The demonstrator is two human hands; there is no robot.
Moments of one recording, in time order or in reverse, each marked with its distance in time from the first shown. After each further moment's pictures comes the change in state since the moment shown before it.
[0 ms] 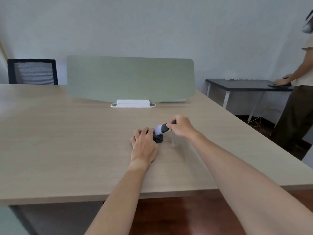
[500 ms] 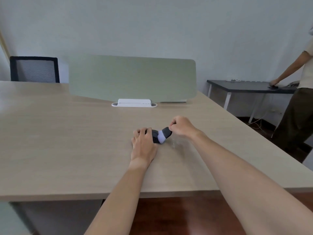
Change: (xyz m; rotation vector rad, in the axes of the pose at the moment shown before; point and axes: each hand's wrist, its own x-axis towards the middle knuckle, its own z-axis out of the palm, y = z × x) left_hand -0.002 0.000 -0.005 -0.050 -0.023 -0.063; right_hand -0.002 -0.005 -0.004 -0.096 -0.104 0.036
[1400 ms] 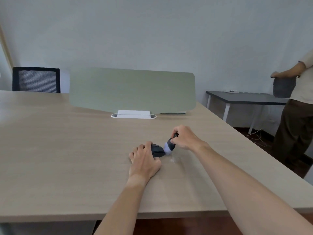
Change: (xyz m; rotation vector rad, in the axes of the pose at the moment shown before) left_hand 0.002 0.002 0.004 -0.047 -0.037 -0.065; right_hand 0.007 0.007 -0.015 -0.089 0.051 -0.100
